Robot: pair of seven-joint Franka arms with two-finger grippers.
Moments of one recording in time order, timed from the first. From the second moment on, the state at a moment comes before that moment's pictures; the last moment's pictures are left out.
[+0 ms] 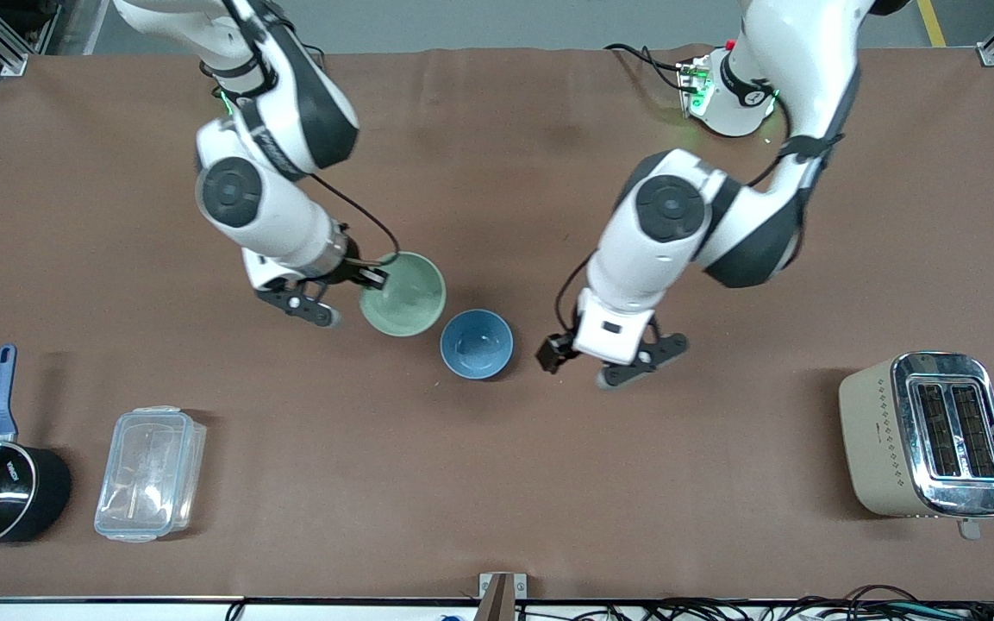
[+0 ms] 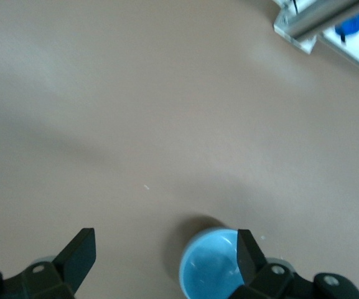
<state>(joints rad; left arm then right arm) -0.33 0.52 -0.27 -1.40 0.10 2.12 -1.05 0.49 0.29 0.03 -1.83 0.21 2.10 0.87</state>
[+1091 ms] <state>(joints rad) 0.04 0.12 -0.27 -1.39 0.11 1.54 -0.31 0.62 0.57 0.02 -1.66 0.19 2.25 1.02</state>
